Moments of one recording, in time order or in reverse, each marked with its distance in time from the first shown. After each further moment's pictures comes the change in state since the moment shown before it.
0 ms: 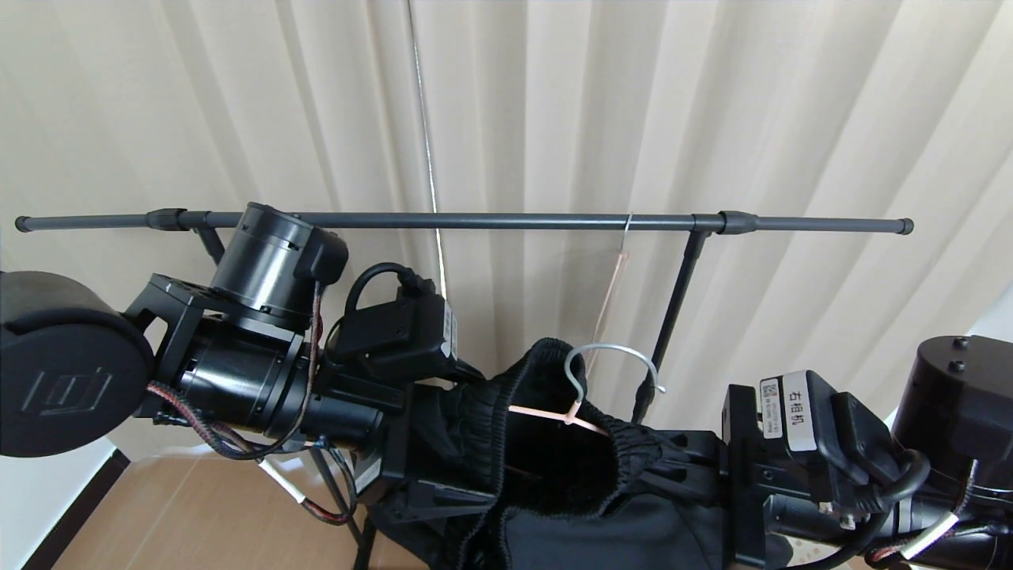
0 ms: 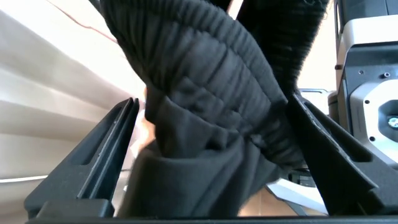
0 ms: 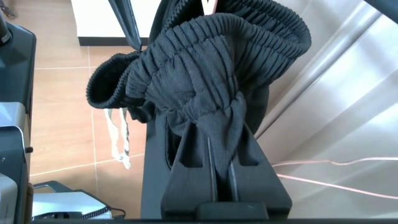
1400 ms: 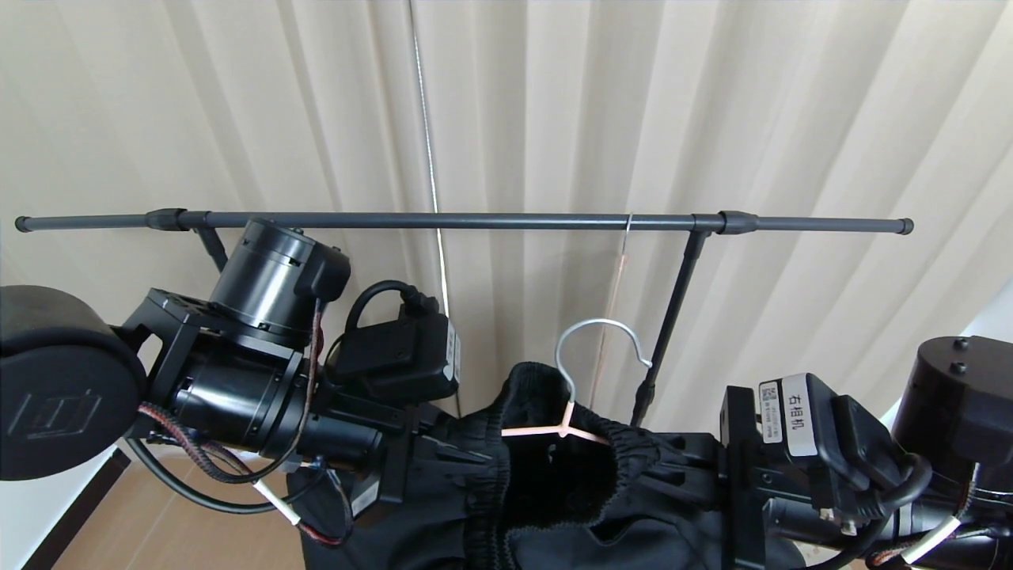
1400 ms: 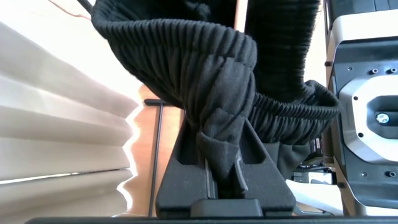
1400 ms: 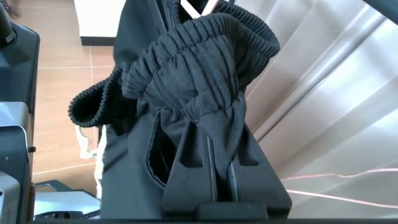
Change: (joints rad) left arm -0.026 -0.017 0.038 0.002 0.007 -0.005; right arm 0.008 -0.002 -0.003 0.000 -0.007 0.000
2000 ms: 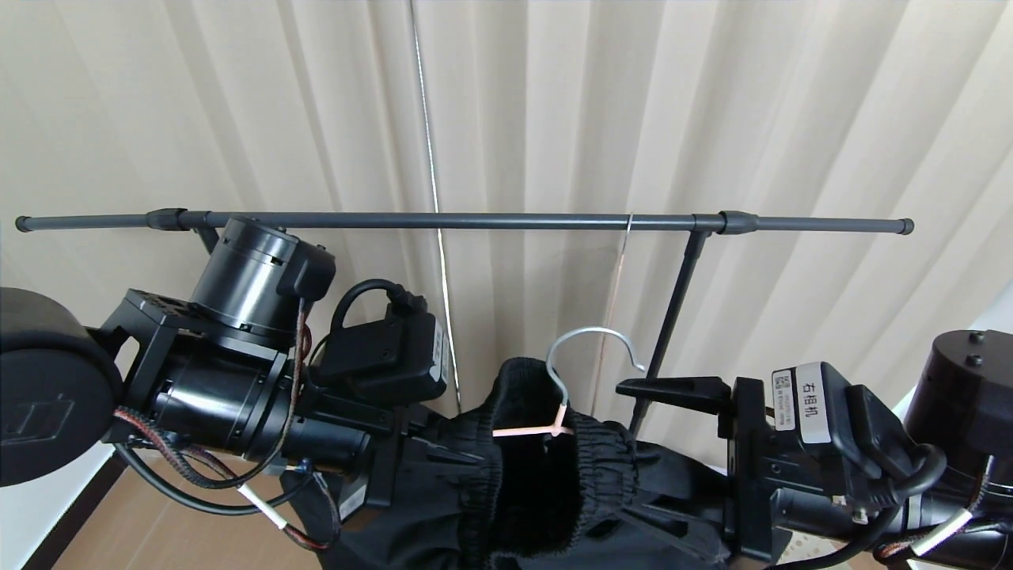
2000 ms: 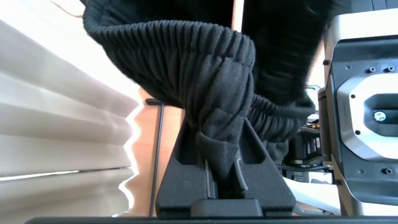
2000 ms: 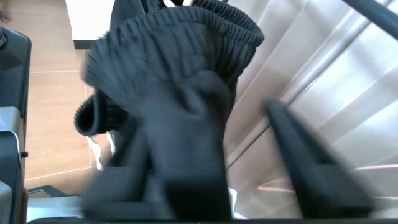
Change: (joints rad) left arm 0.011 -0.026 0.014 0.000 0.000 0.000; right arm -0.018 -0.013 -0.003 0.001 0.001 0.001
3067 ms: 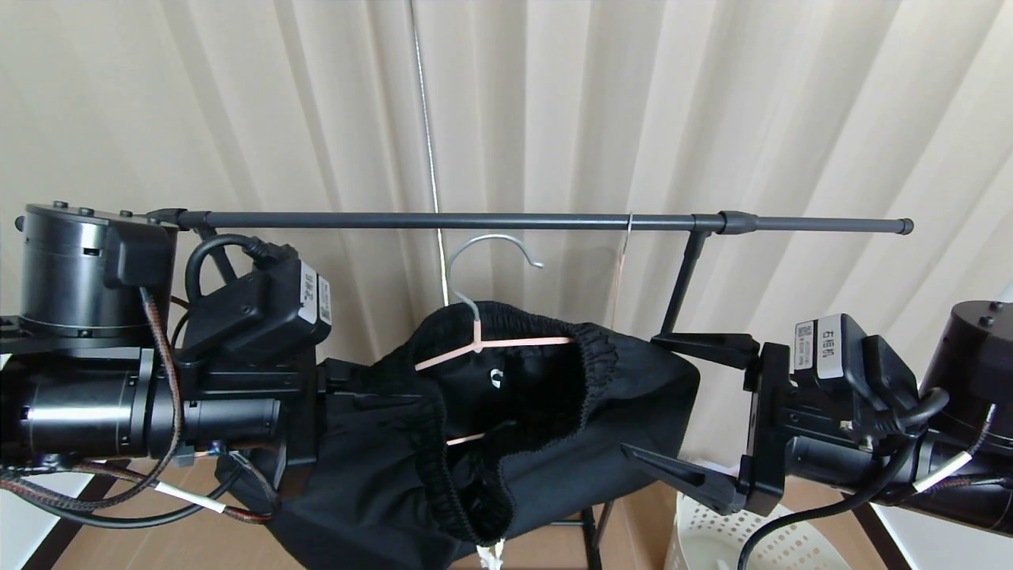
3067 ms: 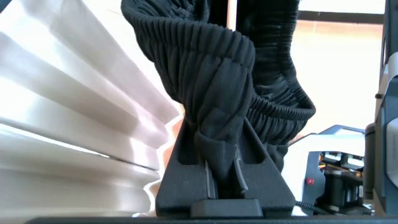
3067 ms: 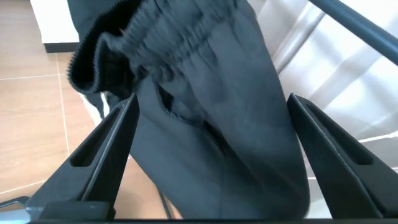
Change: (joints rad) left arm 0.148 -0.173 0.195 -0.288 0.000 -0.136; right arm -0.140 0.001 -0.025 -0.001 0.036 0.002
